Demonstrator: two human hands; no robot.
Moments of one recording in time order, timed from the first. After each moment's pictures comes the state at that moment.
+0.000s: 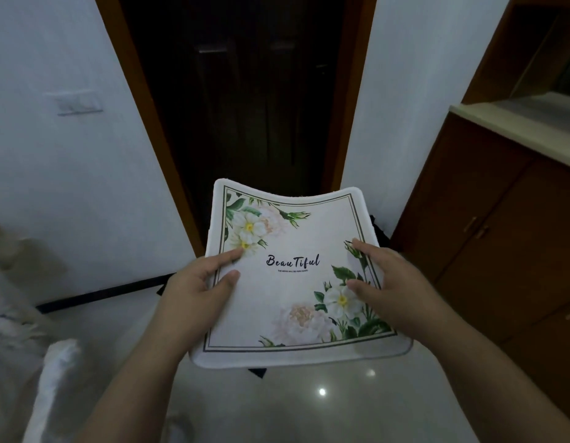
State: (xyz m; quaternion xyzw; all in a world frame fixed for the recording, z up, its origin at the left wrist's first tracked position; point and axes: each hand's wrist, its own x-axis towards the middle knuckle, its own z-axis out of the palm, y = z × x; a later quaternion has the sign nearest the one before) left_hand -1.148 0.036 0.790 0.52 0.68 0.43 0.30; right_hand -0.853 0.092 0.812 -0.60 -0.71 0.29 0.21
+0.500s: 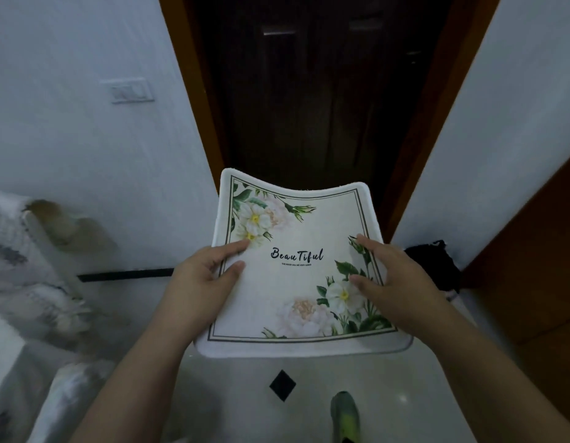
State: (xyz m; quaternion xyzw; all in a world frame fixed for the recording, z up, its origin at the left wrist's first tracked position) left_hand -1.226 0.194 0.775 0.45 0.75 0.43 0.23; right_hand -0.951 0.308 0.783 -0.52 -0.77 0.33 0.18
